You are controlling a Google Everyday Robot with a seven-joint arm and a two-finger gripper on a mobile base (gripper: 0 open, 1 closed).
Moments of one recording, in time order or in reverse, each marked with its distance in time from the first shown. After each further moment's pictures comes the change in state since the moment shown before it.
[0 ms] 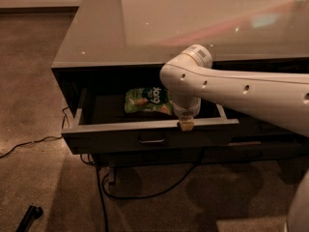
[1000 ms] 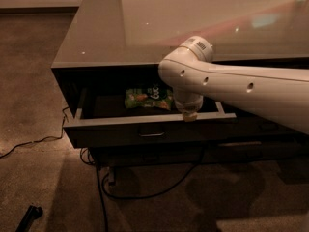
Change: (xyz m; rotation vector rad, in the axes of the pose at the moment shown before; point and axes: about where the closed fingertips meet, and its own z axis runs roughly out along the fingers) arm 0.008 -0.008 -0.027 0.050 0.052 -0.011
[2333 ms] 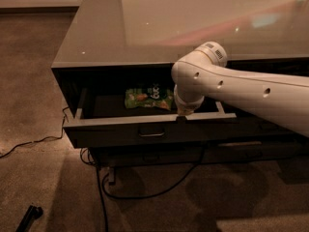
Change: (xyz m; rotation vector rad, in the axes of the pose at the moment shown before) arm -0.018 -0.025 0.005 0.132 -0.186 -0.011
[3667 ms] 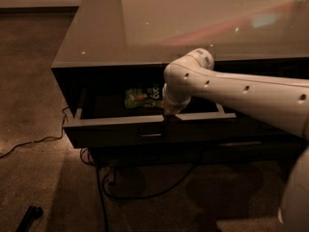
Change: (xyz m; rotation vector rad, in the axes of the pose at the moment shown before) arm -0.044 -0.018 0.041 0.005 -0.122 -0.053
